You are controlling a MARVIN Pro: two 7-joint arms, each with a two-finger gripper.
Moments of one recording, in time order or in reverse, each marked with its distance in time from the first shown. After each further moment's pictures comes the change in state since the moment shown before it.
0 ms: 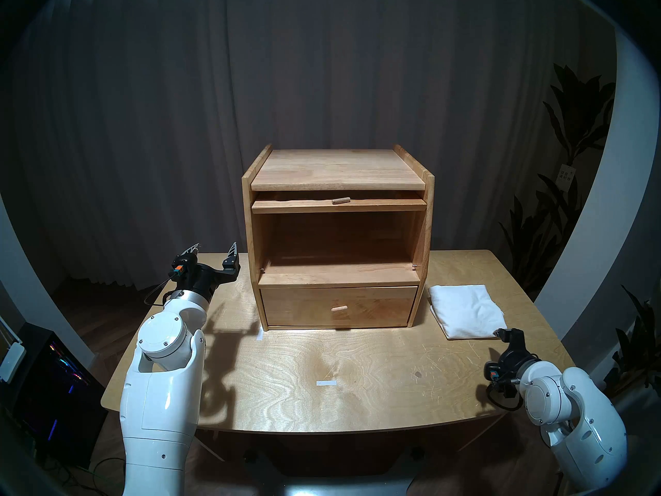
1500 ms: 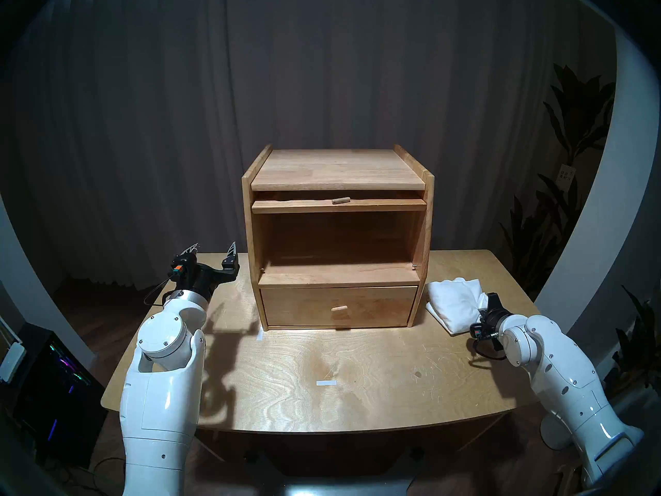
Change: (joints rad) left arm 0.000 0.000 0.000 -0.002 -0.001 0.000 0.011; right arm 0.580 0.001 -0.255 0.560 -0.063 -0.145 -0.073
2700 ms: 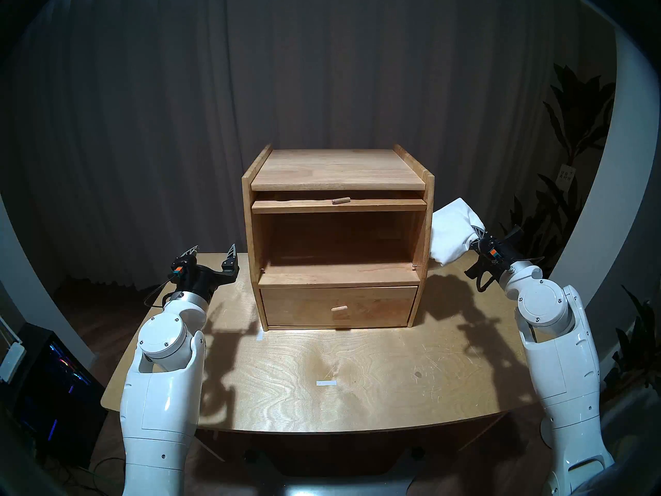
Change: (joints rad) left arm 0.000 0.003 0.001 0.014 -0.001 0.000 0.004; right arm -0.046 -0.270 0.311 -0.366 0.641 -0.093 -0.155
